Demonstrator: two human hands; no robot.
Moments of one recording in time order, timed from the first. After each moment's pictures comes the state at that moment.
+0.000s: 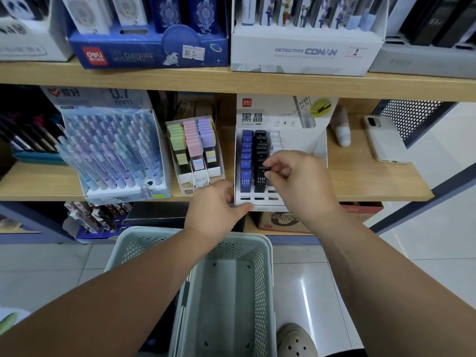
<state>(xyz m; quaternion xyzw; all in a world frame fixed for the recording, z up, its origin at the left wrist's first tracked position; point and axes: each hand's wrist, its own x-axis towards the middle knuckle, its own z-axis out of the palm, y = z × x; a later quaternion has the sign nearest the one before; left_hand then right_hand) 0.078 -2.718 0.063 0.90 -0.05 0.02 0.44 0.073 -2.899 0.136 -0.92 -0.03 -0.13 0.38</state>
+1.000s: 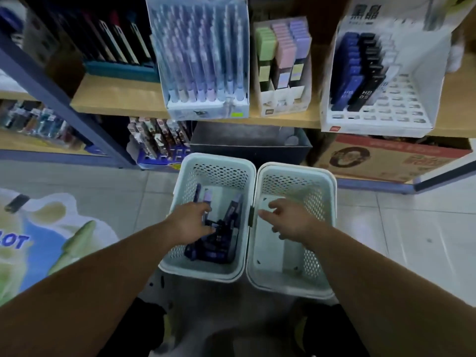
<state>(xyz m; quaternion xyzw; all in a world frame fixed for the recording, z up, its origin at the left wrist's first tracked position) -0.029 -2.496 -0.070 0.92 -0.02 -0.35 0.19 -0.031 -2.770 -0.029 -0.87 0.08 0.36 0.34</state>
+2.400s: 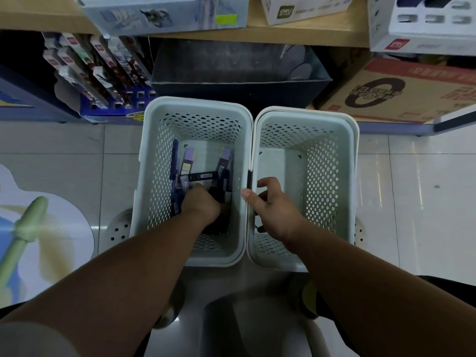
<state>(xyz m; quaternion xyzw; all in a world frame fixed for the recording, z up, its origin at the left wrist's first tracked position) -0.040 -2.555 -0.199 0.86 0.21 -0.40 0.25 -0.072 -2.727 -0.086 -0.75 0.23 0.34 0.52</state>
